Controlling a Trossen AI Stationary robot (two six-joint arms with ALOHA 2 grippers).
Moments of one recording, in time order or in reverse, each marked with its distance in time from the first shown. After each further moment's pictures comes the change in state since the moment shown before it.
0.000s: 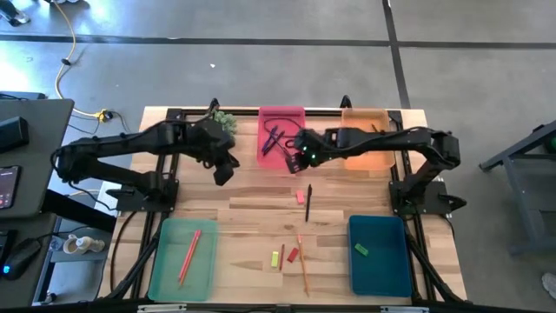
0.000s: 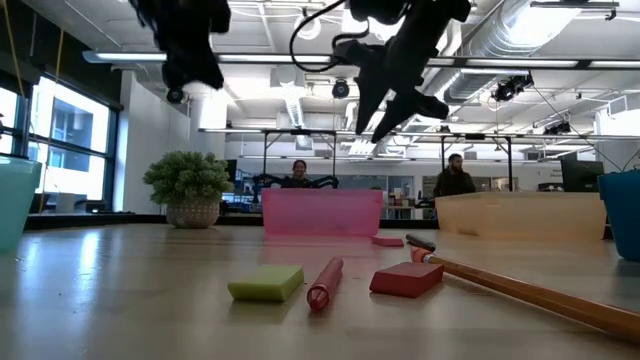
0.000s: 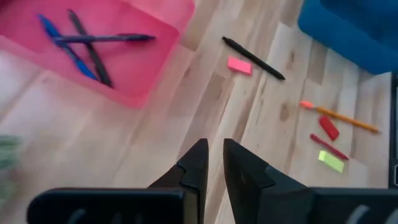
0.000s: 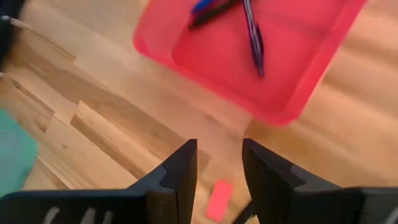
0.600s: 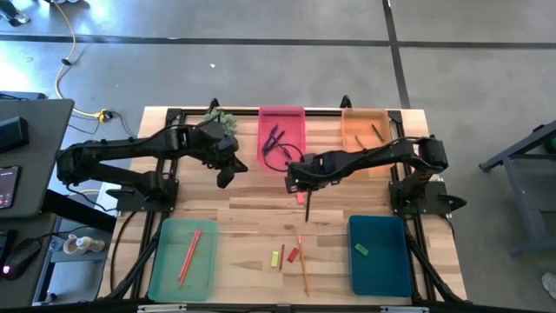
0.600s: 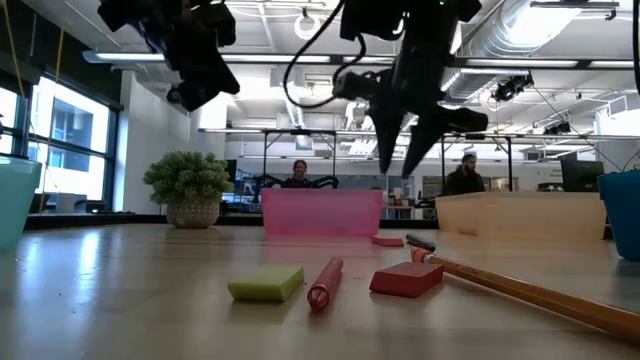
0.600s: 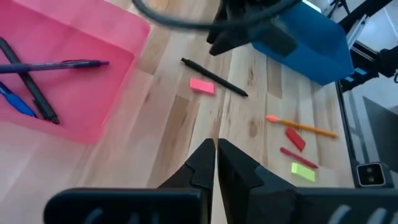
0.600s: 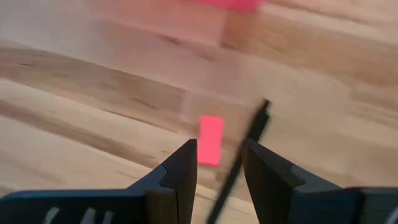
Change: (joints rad) left arm 0.055 -0.012 -0.186 0.330 0.203 0.045; right arm 0.169 0.125 -0.001 -0.133 0.046 0.404
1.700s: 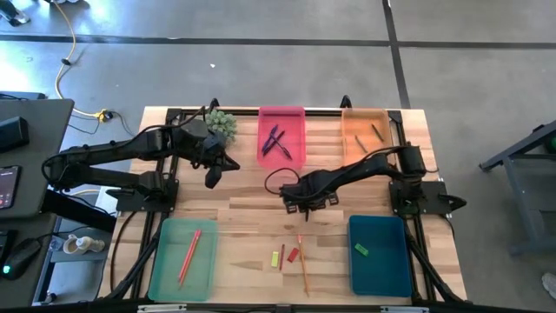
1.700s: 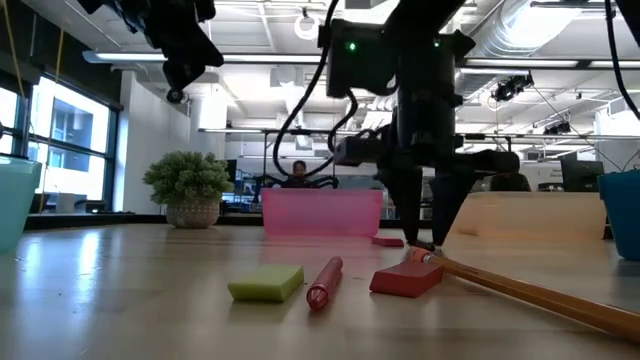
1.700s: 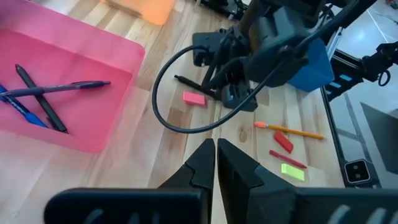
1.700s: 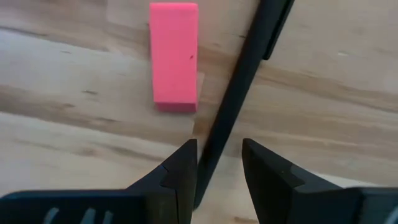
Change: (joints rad) left arm -0.003 -0.153 0.000 -0.066 -0.009 0.027; right arm 0.089 0.202 -0.001 0.006 -0.176 0.142
